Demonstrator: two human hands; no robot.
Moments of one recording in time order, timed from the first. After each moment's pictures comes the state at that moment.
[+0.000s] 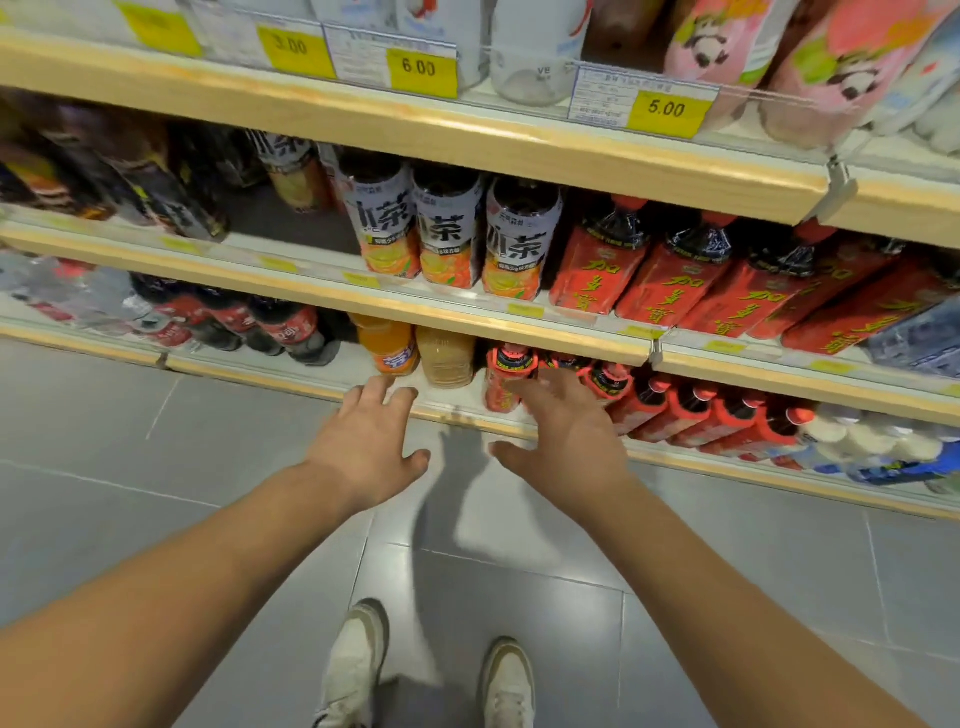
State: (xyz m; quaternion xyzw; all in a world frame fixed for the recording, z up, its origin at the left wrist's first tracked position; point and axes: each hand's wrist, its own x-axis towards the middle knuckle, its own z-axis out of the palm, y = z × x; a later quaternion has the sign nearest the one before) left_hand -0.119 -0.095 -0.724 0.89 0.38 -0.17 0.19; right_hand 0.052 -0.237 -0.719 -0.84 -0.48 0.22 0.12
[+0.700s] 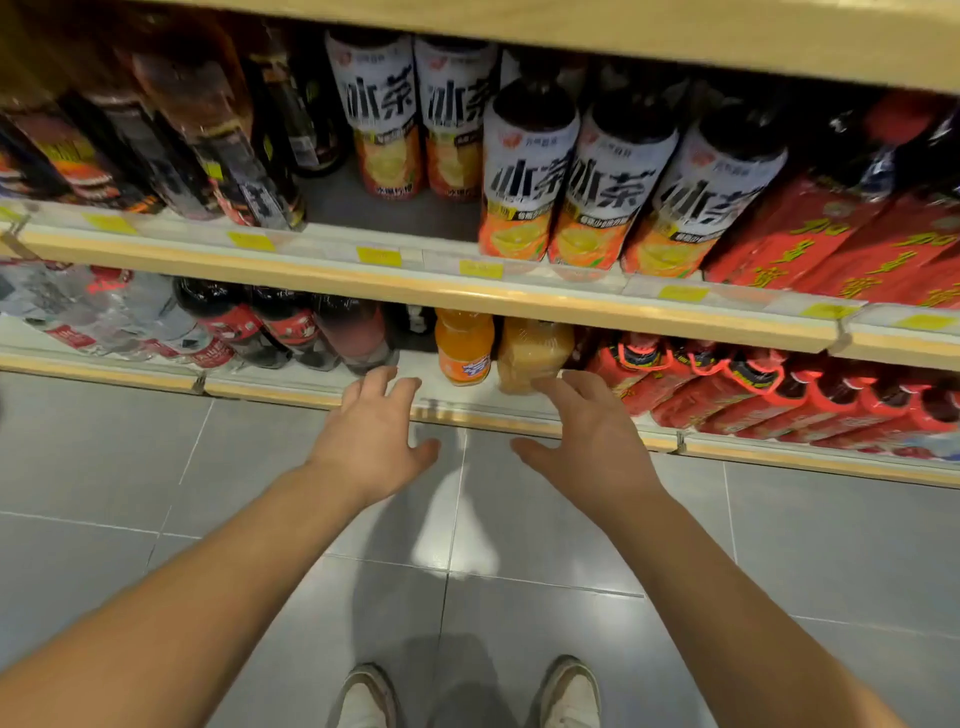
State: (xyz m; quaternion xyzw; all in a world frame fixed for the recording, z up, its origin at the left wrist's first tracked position) left_hand -0.227 0.061 -0.821 0.89 0.38 -0.13 0.22; right_hand -0.063 -0.104 -0.814 -0.87 -0.41 0.21 0.17
